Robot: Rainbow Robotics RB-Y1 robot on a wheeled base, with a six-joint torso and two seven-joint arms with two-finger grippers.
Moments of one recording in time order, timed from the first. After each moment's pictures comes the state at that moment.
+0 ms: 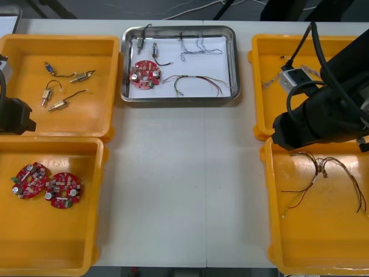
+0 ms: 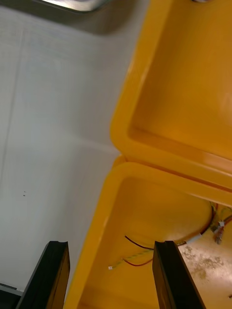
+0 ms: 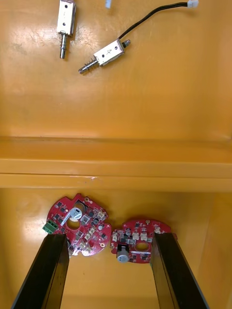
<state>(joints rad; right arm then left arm) -0.60 -0.93 0.32 -2.24 -0.96 1.77 0.91 -0.36 0.77 0.21 -2.06 0.74 1.91 -1.24</state>
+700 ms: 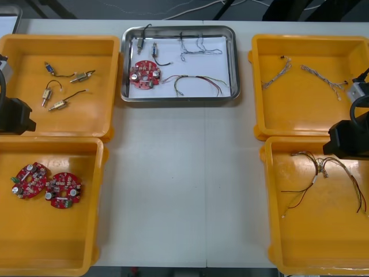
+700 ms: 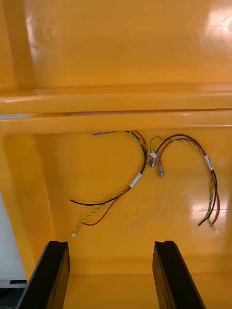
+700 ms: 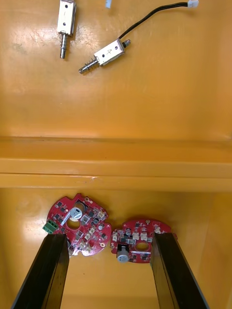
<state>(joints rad) -0.31 -0.90 -0.06 -2.25 -0.96 1.91 0.91 -0.36 0.77 0.21 -2.06 0.74 1.91 -1.24</state>
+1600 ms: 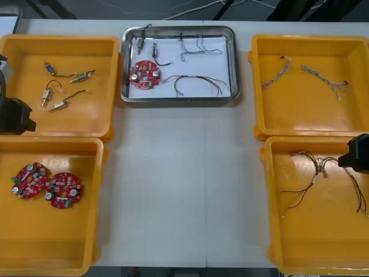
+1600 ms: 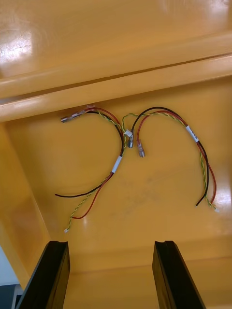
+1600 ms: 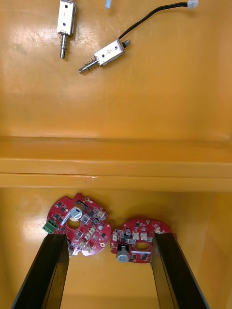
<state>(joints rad) -0.14 -0.84 -0.23 -2.29 -0.94 1.89 0.92 -0.36 0.77 0.21 -2.06 0.74 1.91 -1.24</state>
